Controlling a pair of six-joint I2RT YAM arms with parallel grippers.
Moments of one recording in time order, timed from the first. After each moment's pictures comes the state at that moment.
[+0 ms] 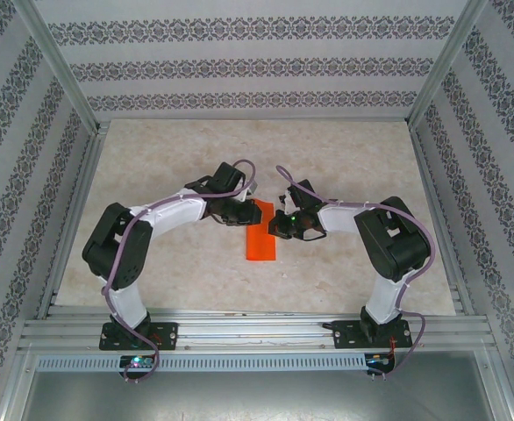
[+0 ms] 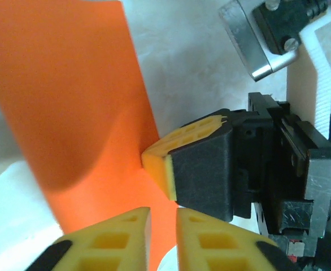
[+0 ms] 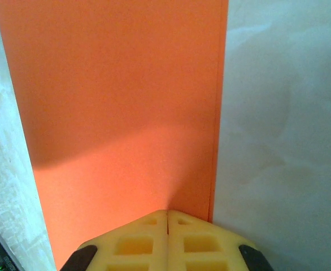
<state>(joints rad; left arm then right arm) -0.56 1.81 1.19 -0.39 0.49 -0.53 0.48 1.82 0.89 -0.14 -0.53 0.68</state>
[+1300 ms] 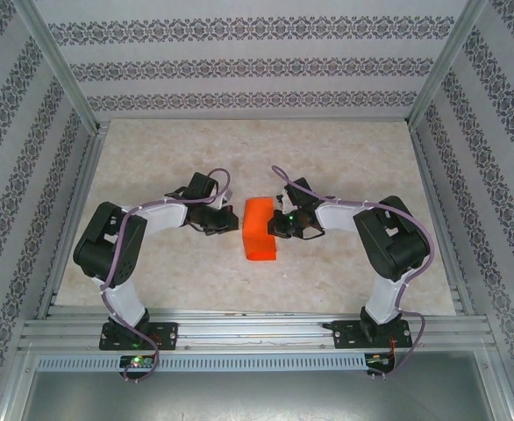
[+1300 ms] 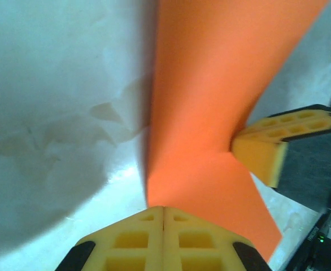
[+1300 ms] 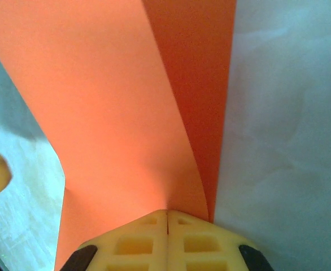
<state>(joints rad) -0.39 1.77 0.96 -0.26 0.59 -0.54 0.49 1.83 0.93 -0.21 -0.49 0.63</state>
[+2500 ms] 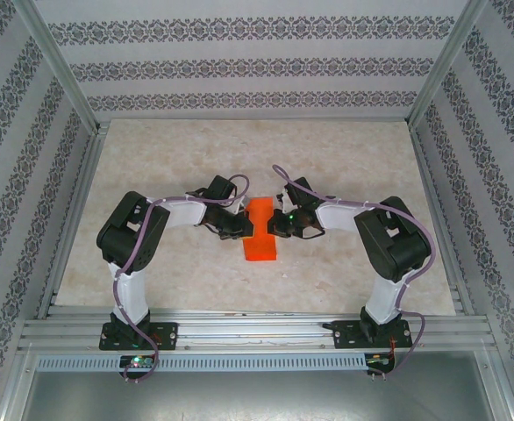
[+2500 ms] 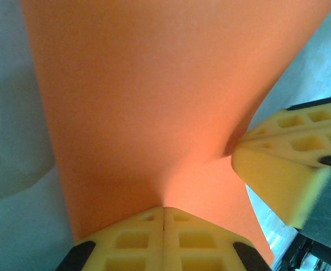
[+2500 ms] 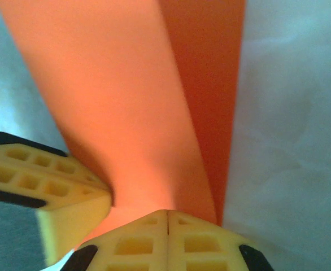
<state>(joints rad) -0.48 1.95 1.08 -0.28 0.64 -0.56 0.49 1.81 0.94 -0.19 -0.51 0.65</state>
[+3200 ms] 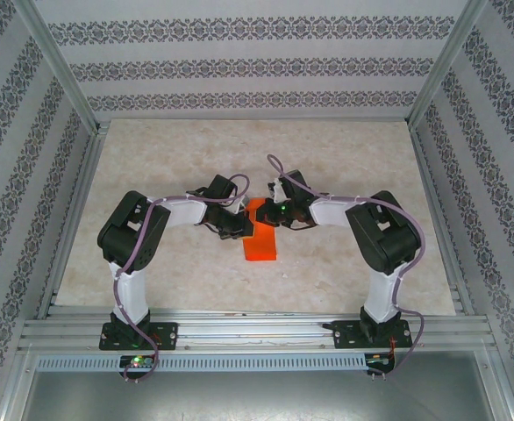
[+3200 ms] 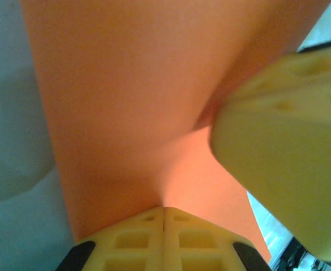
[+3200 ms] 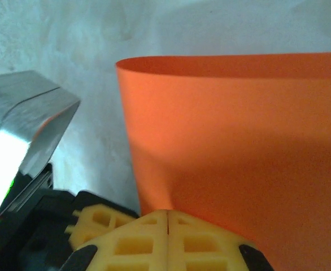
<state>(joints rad) -0.48 1.95 1.09 -0.29 0.64 -0.56 0.50 1.91 1.01 0.00 -0.57 0.71</state>
